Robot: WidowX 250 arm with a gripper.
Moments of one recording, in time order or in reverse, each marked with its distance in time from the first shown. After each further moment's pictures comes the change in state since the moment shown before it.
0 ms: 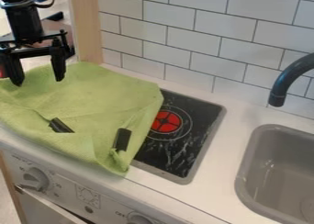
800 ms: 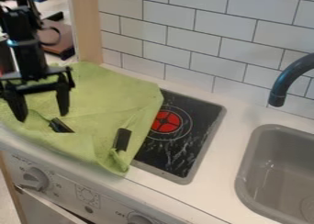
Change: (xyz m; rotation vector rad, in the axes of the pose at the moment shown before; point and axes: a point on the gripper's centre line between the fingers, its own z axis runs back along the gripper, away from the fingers) arm -0.027 -0.002 -0.049 0.023 0.086 0.025
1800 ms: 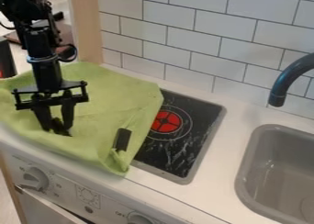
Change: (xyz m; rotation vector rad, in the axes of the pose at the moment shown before) arm 0.007 -0.012 -0.020 0.011 -0.024 -0.016
